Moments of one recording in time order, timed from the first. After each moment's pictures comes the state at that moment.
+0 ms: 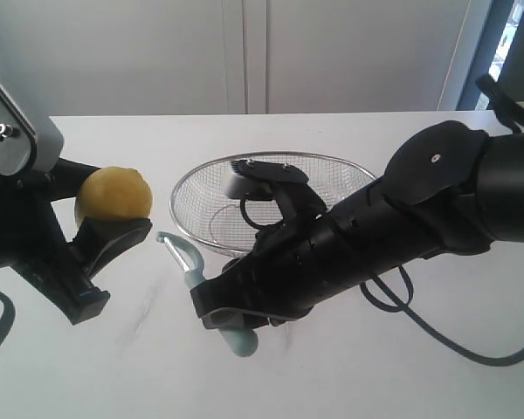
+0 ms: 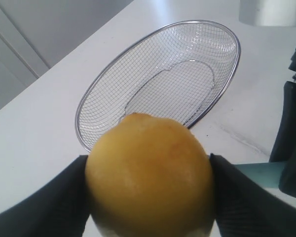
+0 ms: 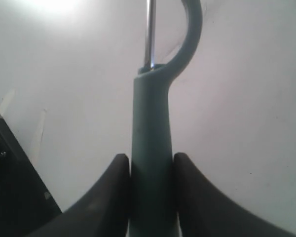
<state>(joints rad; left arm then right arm) -0.71 0.96 -0.57 -0.05 0.12 0.36 0.67 1.56 -0.88 1.00 0.60 -0.67</state>
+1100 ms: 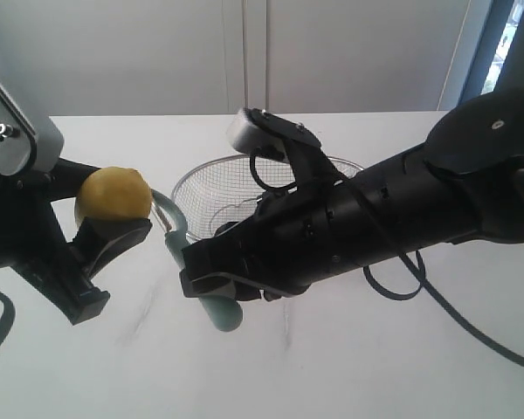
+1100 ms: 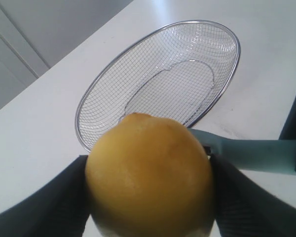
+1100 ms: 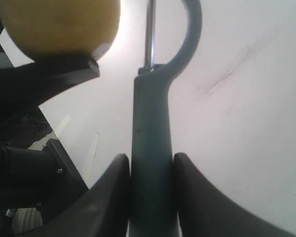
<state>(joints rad) -0.71 0.96 -0.57 -0.05 0.12 0.36 0.67 1.44 -0.88 1.12 0.62 -0.70</state>
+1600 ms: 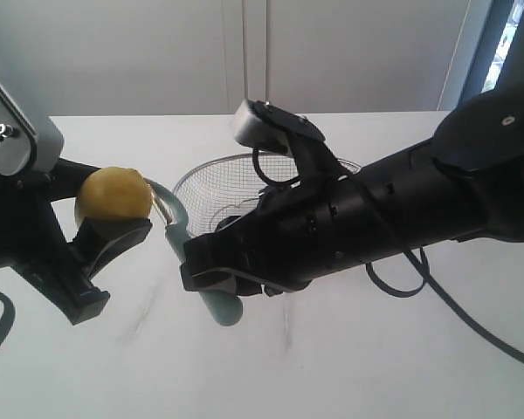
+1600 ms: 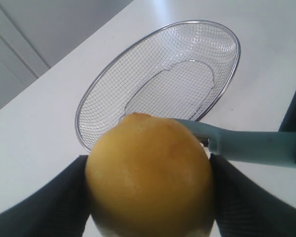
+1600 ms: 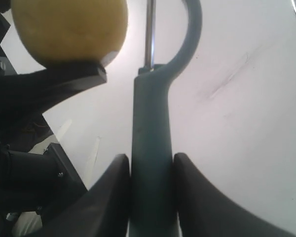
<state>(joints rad) -0.71 0.96 -0.57 -0.05 0.12 0.36 0.67 1.43 -0.88 1.12 0.62 -0.70</state>
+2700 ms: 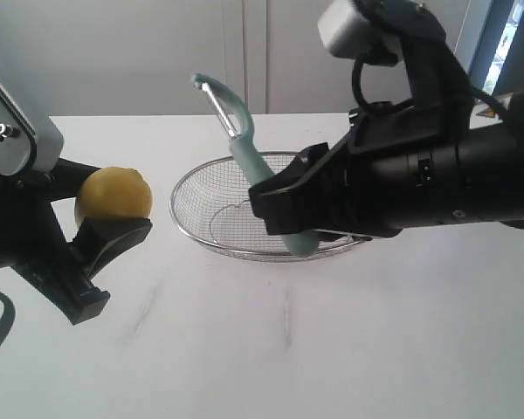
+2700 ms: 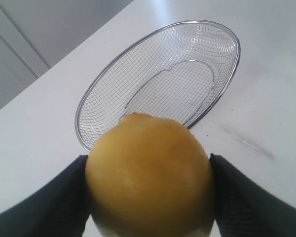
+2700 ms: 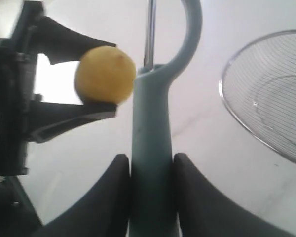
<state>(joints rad) -0.71 0.96 -0.57 -0.05 0.12 0.36 0.67 1.11 -0.88 0.65 0.53 -0.36</state>
